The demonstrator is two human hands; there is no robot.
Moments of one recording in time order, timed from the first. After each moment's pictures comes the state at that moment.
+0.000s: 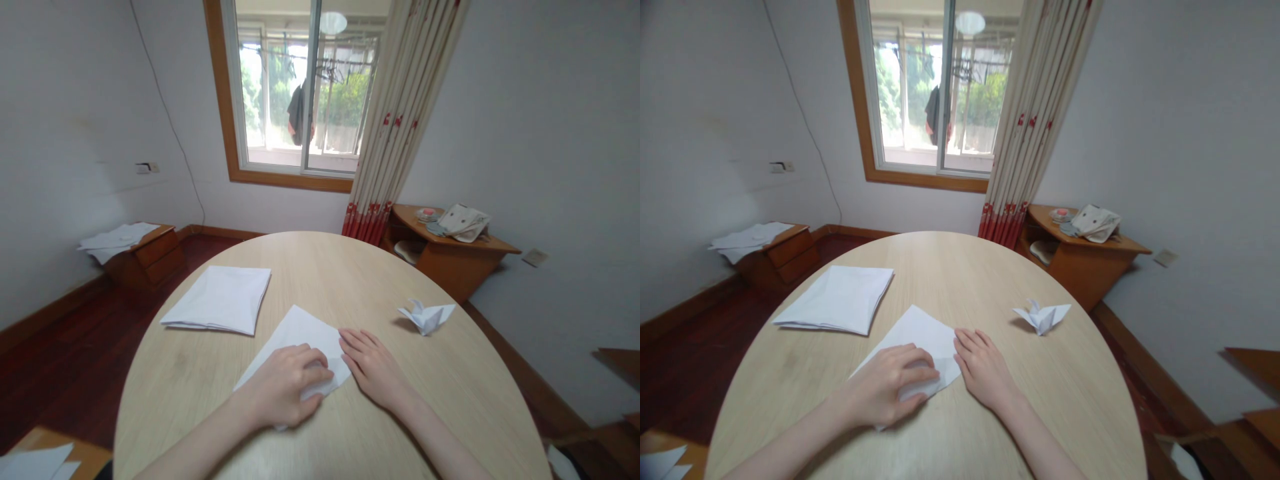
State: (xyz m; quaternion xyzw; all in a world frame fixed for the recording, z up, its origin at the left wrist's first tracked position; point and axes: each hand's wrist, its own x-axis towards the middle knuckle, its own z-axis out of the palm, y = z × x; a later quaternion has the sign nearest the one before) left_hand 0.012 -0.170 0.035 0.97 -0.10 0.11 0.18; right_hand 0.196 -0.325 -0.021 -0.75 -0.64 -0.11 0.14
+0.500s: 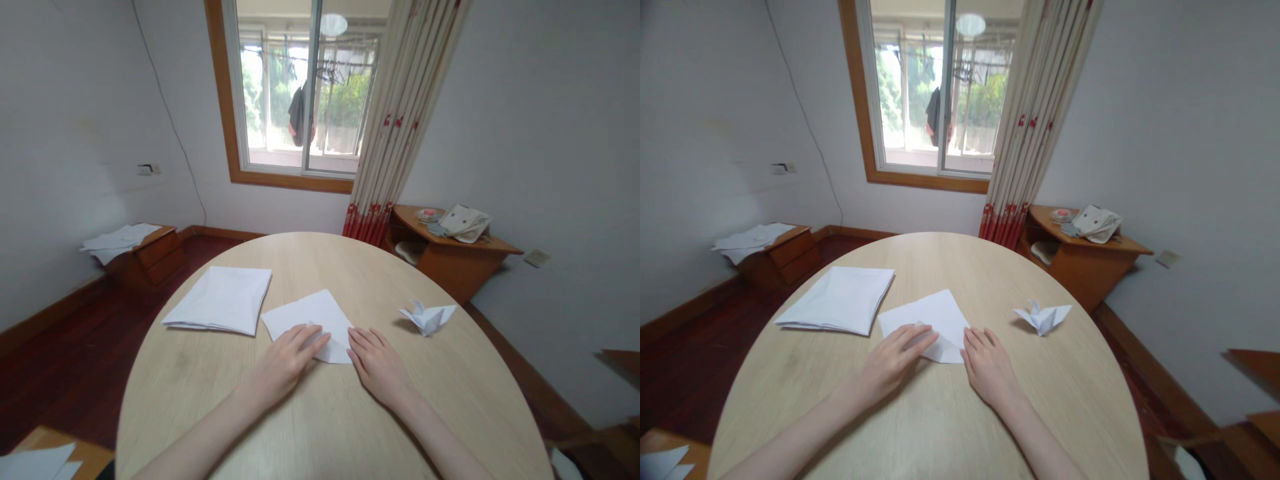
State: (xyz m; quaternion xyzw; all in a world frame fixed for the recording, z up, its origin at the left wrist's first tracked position) left_hand 0.024 -0.152 0.006 0.96 -0.08 0.26 0.09; right_hand 0.199 -0.325 -0.025 -0.78 -0.60 -0.16 0.08
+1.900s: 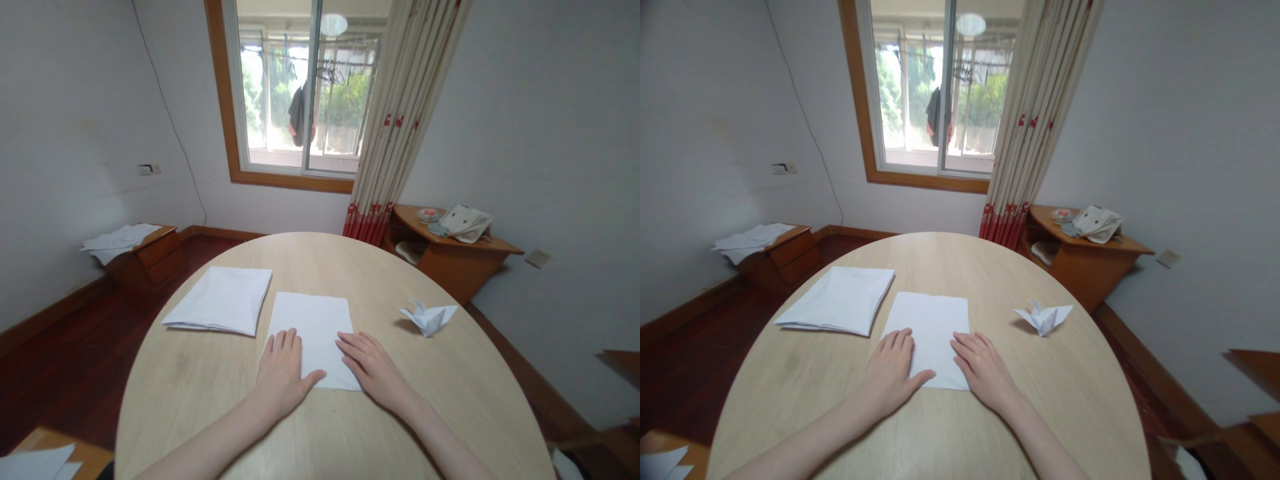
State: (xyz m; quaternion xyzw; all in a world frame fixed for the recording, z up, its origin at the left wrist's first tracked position) left_hand 0.029 -0.174 -0.012 0.97 0.20 0.15 0.06; right_hand 0.199 -0.326 -0.028 -0.75 -0.63 -0.08 0.20
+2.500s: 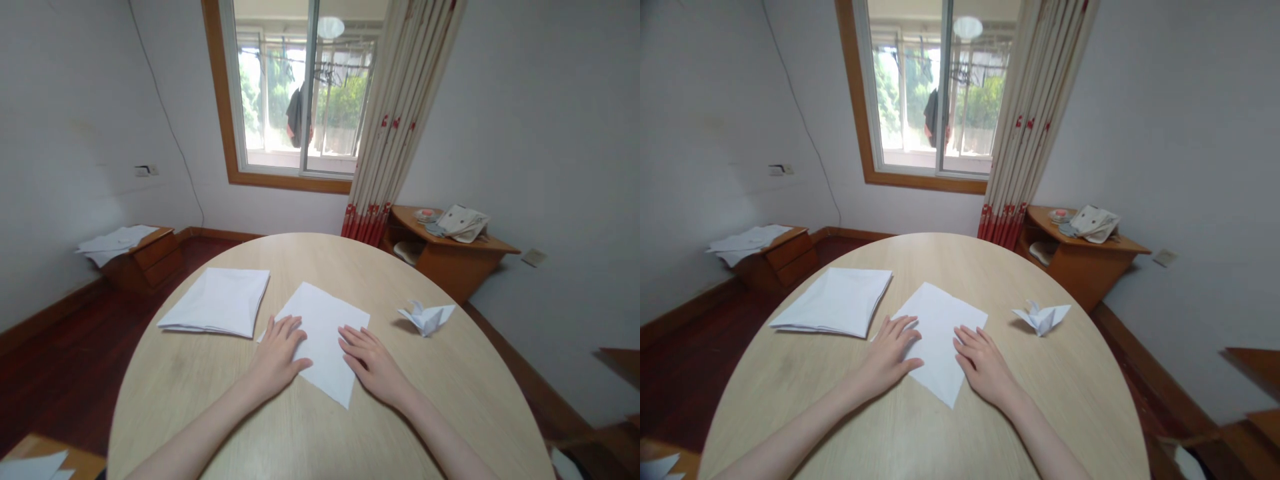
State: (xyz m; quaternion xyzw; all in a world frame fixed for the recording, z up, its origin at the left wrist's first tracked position) left_hand 0.038 -0.137 -0.023 0.96 0.09 0.21 0.14; right_hand 0.208 -0.325 -0.025 -0.76 -0.62 0.00 0.21
